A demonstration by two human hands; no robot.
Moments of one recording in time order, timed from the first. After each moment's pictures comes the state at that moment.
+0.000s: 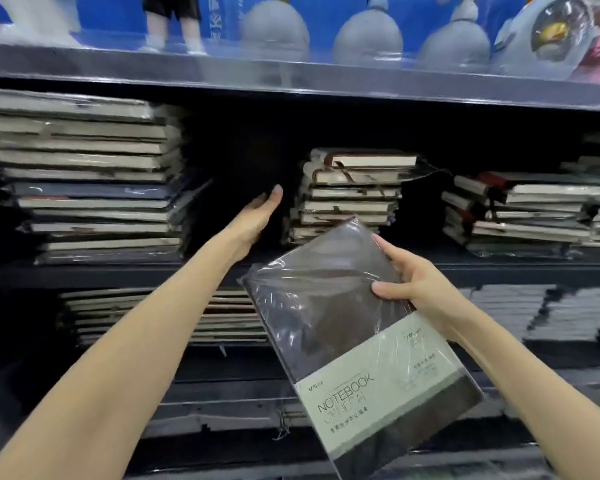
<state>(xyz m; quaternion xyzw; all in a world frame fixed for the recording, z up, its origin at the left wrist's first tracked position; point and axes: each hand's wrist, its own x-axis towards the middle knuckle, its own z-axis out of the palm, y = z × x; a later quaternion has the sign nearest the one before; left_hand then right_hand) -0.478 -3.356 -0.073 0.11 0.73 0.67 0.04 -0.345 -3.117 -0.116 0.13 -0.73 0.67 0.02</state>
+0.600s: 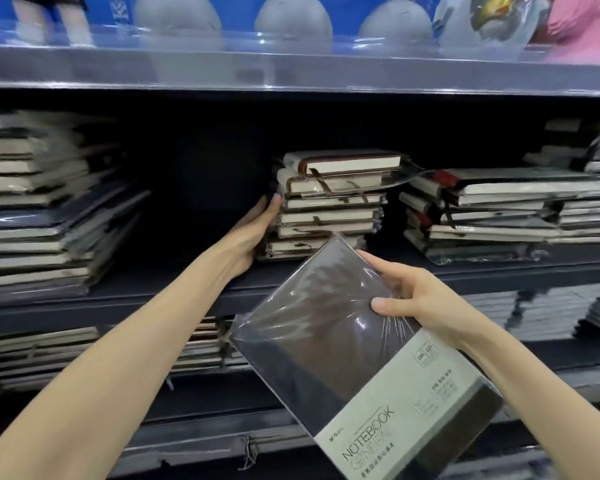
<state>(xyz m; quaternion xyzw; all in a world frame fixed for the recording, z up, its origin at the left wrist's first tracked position) -0.520 -3.257 -0.087 0.15 0.68 0.71 0.09 -0.352 -3.031 -0.119 0.16 -0.76 0.64 0.00</state>
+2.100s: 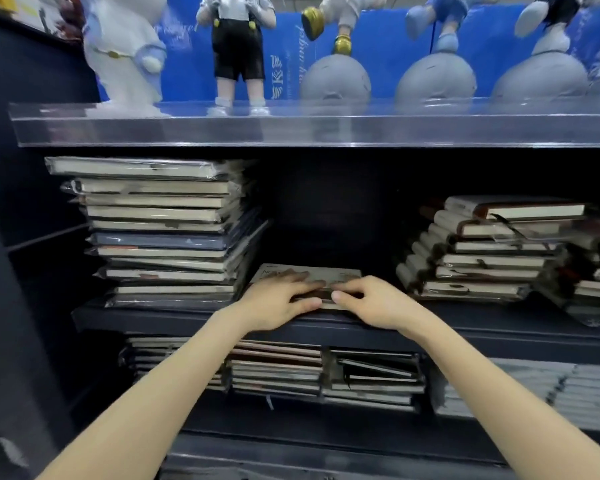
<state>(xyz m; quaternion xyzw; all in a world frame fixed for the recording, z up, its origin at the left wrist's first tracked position) -0.479 -3.413 -0.099 0.27 0.96 0.09 -0.06 -0.450 -3.215 -0.086 0.14 -0.94 0.30 0.01</state>
